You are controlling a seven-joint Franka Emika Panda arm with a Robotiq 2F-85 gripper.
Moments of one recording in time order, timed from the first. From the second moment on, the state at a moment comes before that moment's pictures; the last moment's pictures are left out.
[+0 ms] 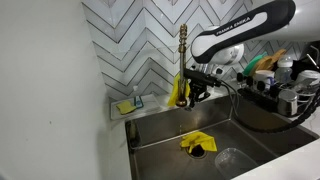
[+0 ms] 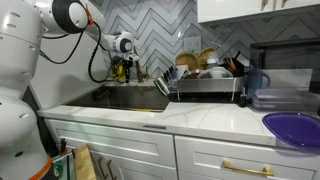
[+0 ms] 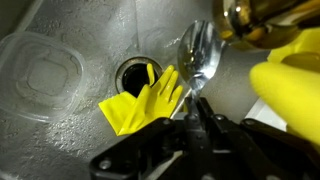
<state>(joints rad) 0.44 0.45 0.28 -1.60 0.10 2.08 0.98</state>
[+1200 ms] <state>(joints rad) 0.45 0.49 0.28 -1.56 0.15 2.08 0.99</state>
